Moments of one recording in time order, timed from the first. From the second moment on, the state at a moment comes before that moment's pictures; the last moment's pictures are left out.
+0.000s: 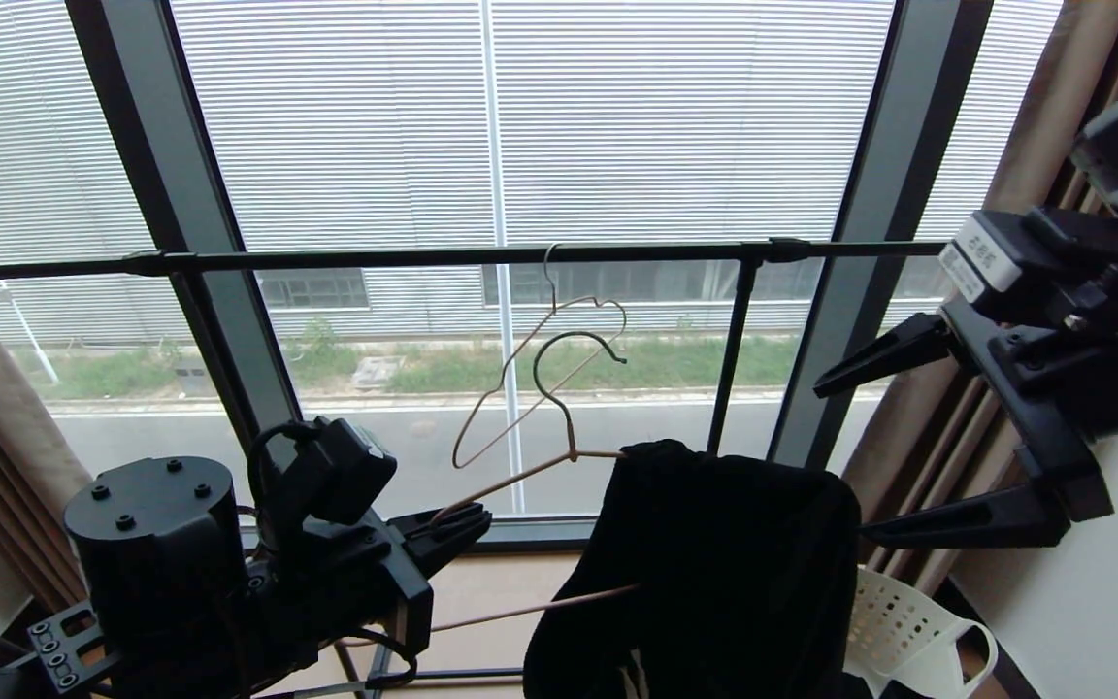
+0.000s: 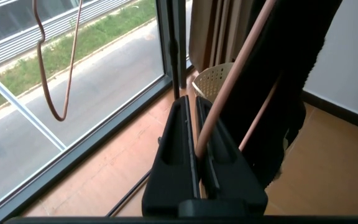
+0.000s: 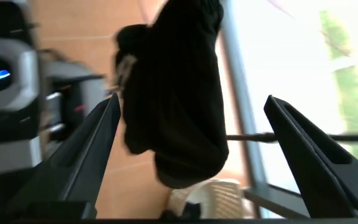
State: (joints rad) left arm -0.58 1.67 -0.29 -1.16 -0.23 0.09; right arm 0.38 1.59 -1.55 0.94 0.55 -0.91
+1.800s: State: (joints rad) left arm -0.58 1.69 -0.29 -1.20 -0.24 0.07; right arm 0.53 2.06 -1.90 1.10 0.65 -0.90
